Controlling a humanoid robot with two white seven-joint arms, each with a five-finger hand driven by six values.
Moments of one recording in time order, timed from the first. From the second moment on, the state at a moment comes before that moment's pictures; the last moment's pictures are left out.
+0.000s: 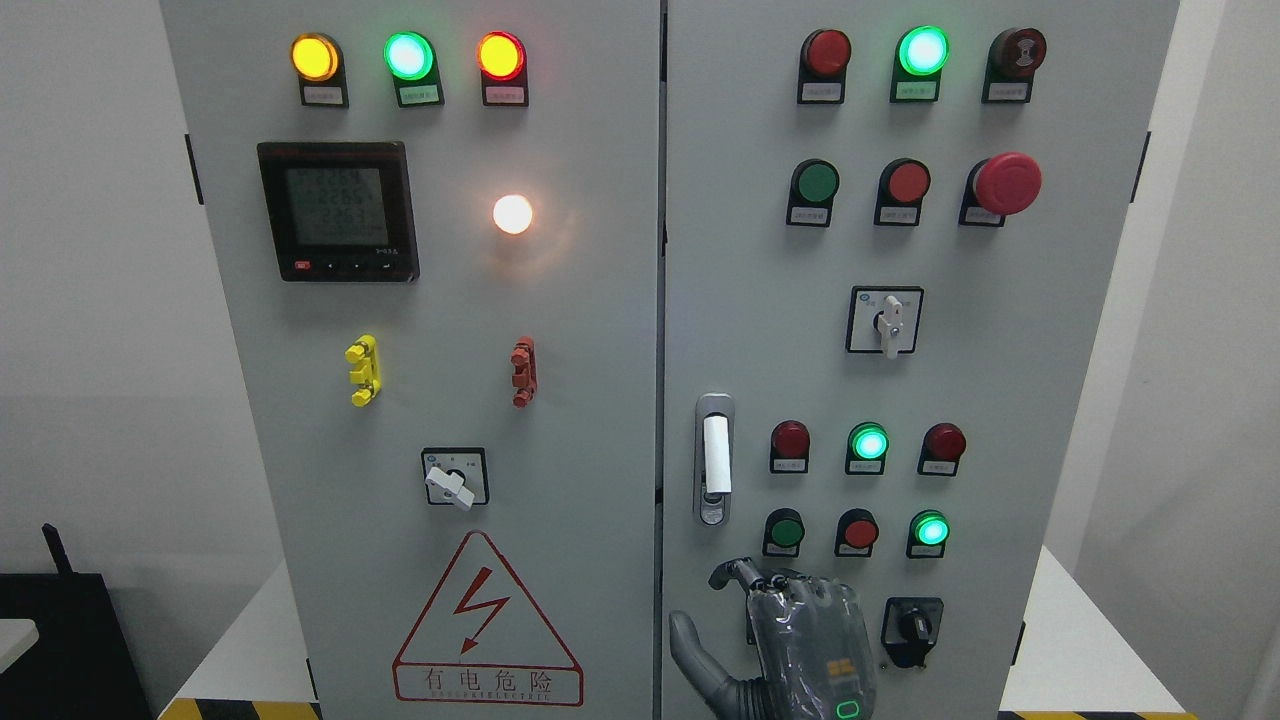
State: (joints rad) left arm -0.04 -0.09 0.04 0.00 0.00 -0.09 0.00; right arm -0.32 0.10 0.27 -1.61 1.25 -0.05 -0.35
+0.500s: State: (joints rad) left arm -0.04 -0.09 0.04 0.00 0.00 -0.09 0.00; right arm -0.32 0.10 0.27 -1.63 1.24 -0.05 -0.36
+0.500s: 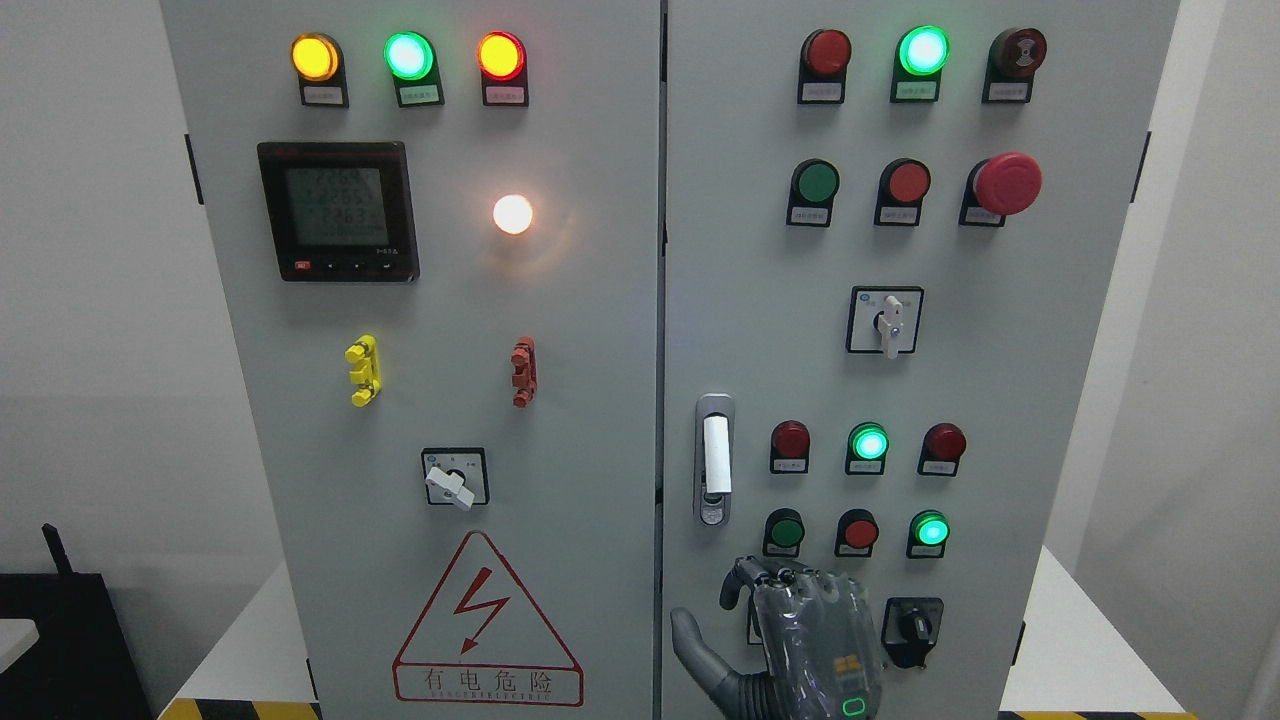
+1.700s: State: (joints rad) left arm -0.04 -0.09 0.04 0.00 0.00 -0.09 0.00; right arm -0.37 0.11 0.26 -1.65 1.28 -0.04 -0.33
